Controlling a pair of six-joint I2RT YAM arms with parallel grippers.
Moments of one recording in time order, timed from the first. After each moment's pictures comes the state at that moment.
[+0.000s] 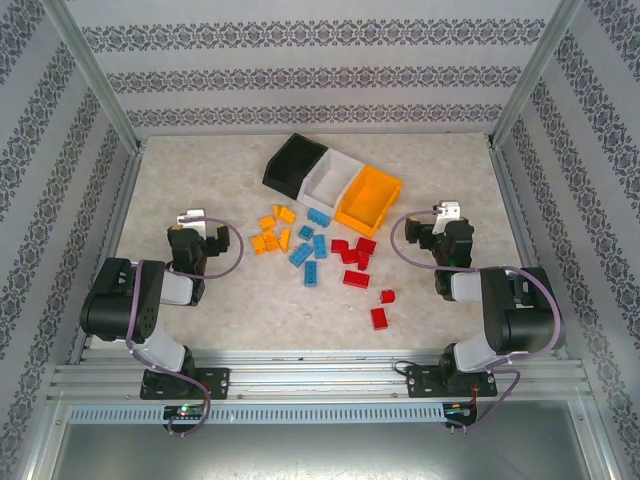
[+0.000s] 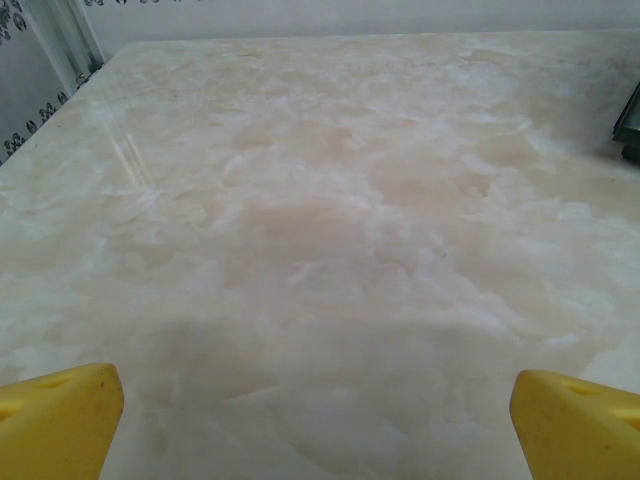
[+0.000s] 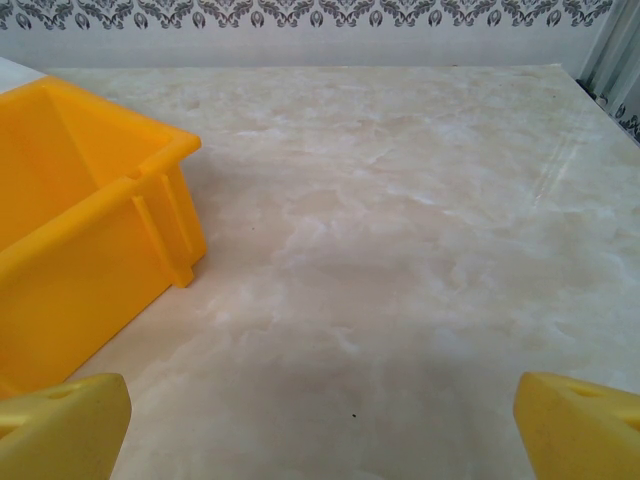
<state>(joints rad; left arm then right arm) -0.01 1.61 0.35 0.89 -0.18 -0.01 0.00 1.51 0.37 0.79 -0.01 0.03</state>
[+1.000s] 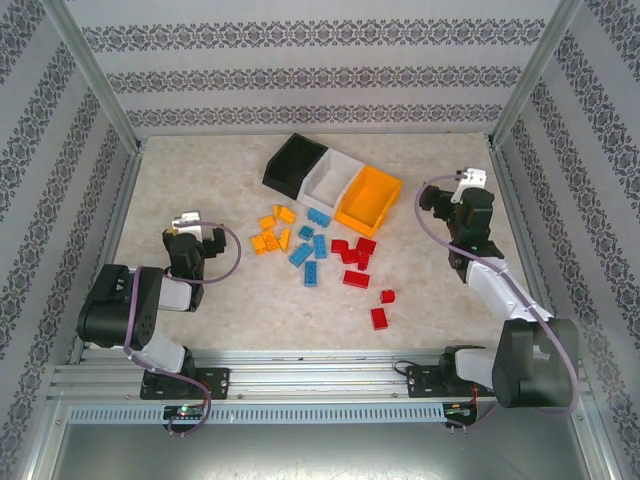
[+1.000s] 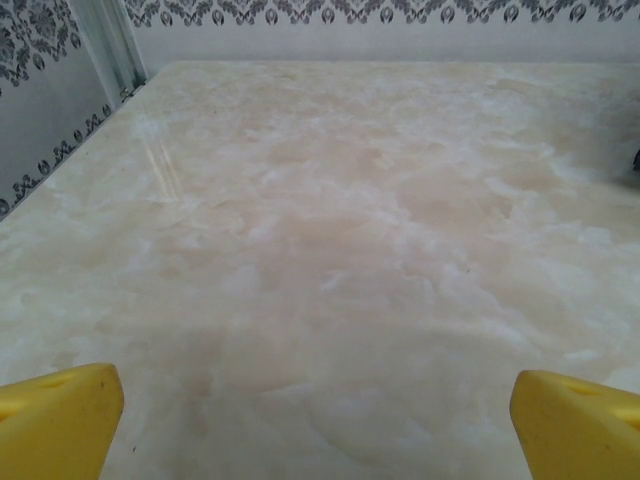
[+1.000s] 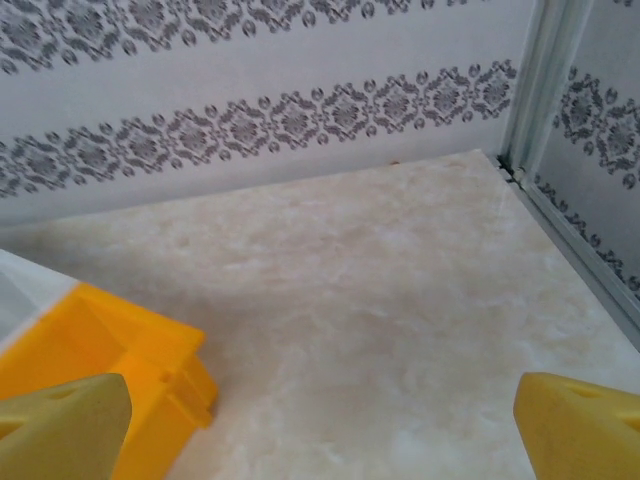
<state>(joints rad) -0.02 1.53 0.30 0.92 -0.24 -0.03 -0.01 1.21 0.69 0.21 0.06 0.17</state>
